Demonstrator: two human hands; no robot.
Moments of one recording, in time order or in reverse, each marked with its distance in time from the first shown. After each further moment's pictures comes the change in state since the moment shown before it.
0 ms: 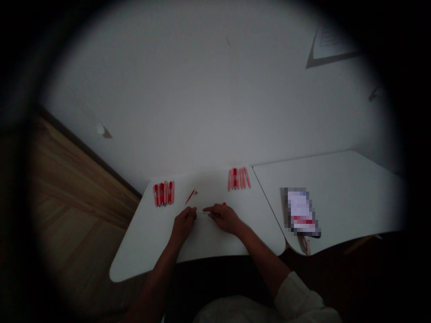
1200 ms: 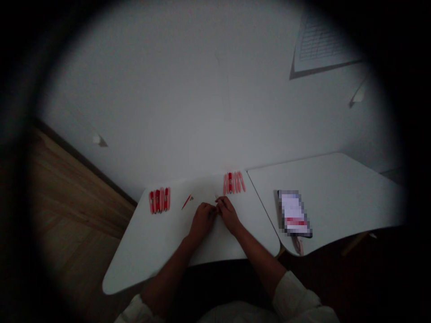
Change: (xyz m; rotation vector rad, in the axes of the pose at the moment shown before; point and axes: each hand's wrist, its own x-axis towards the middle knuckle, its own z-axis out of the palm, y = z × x) left_hand 0.026 0.025 0.068 0.222 -0.081 0.313; right_hand 0.009 0.012 0.000 0.810 0.458 0.299
